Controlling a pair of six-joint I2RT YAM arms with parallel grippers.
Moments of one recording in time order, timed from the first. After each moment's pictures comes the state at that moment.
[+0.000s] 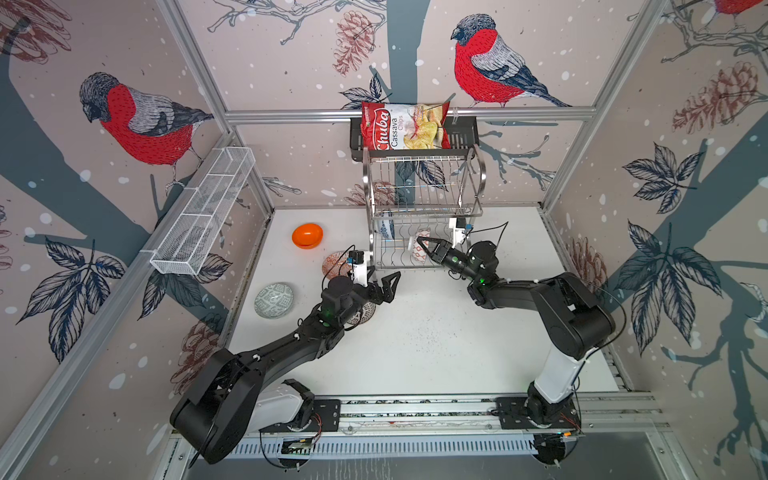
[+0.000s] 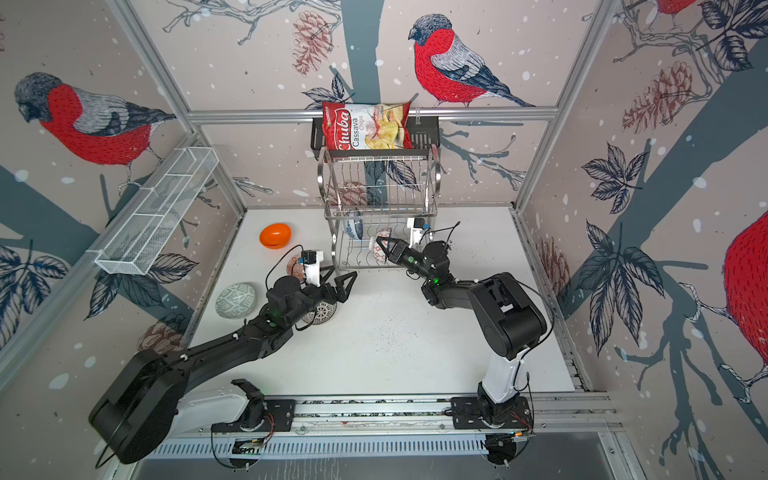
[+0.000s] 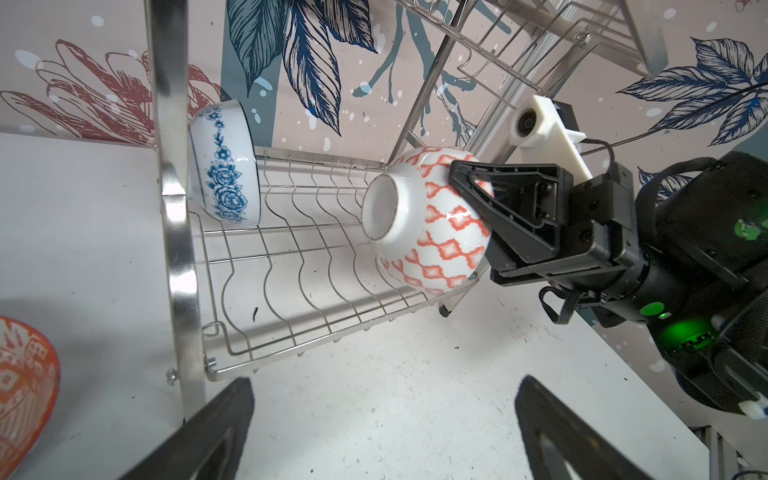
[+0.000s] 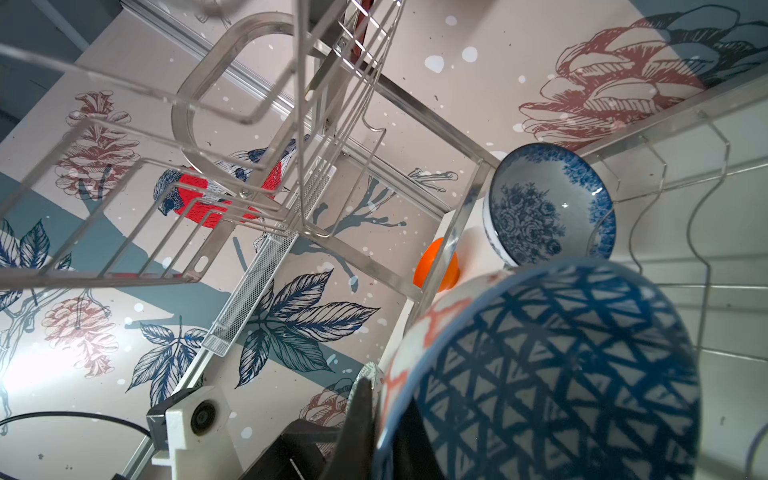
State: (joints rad) left arm -0.56 1.22 0.45 0.60 0.12 -0.41; right arm 0.52 1.81 0.83 1.08 -0.50 1.00
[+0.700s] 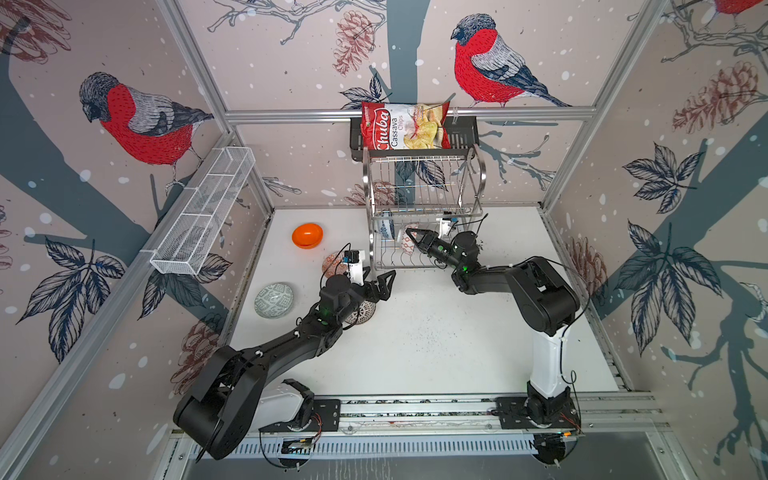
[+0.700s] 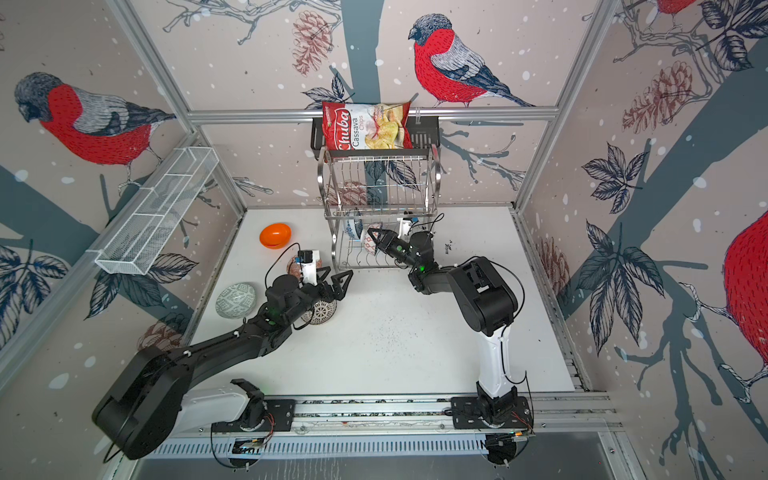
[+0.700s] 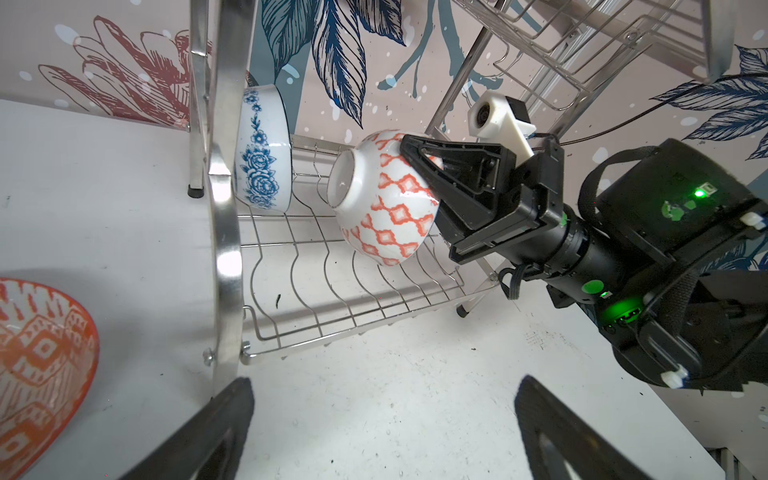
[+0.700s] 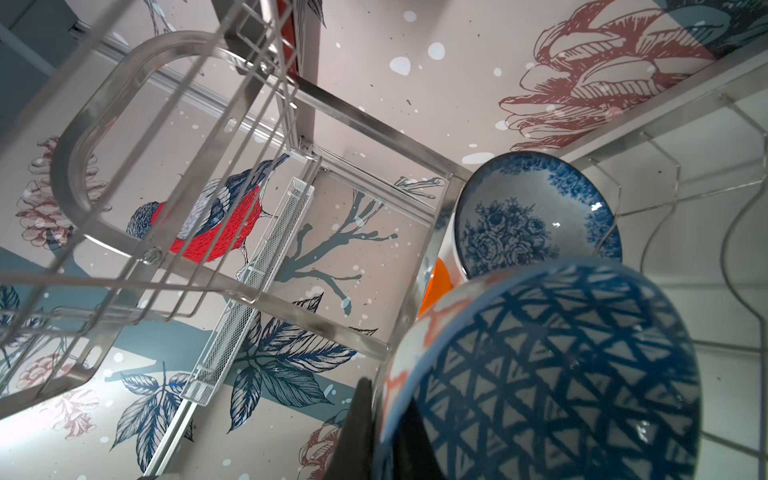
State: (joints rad) left arm -0.52 1.24 0.44 0.60 0.13 -0.44; right arm 0.54 2.05 1.07 1.06 -0.47 1.10
